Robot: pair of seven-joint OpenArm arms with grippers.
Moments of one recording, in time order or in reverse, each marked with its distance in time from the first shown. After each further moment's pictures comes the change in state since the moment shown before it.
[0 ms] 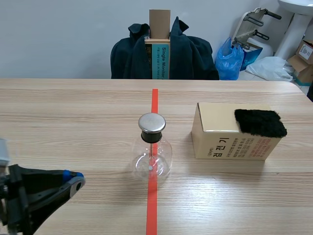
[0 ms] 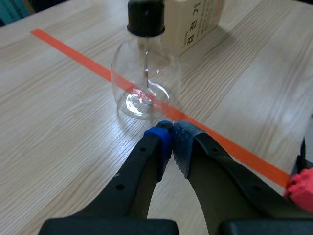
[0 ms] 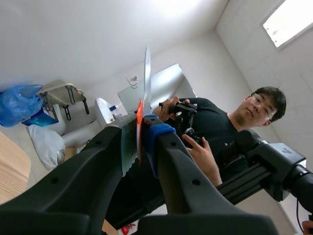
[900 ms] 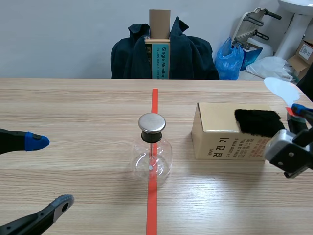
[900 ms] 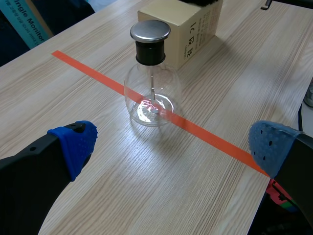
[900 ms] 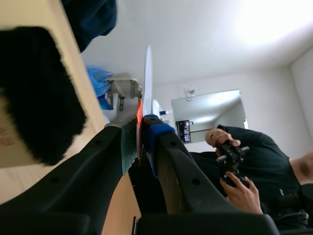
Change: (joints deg) left arm 11.6 -1.4 -15.2 10.3 -1.8 -3.0 4.4; right arm 8.0 -10.7 -4.8 -20.9 -27.1 0.0 8.7
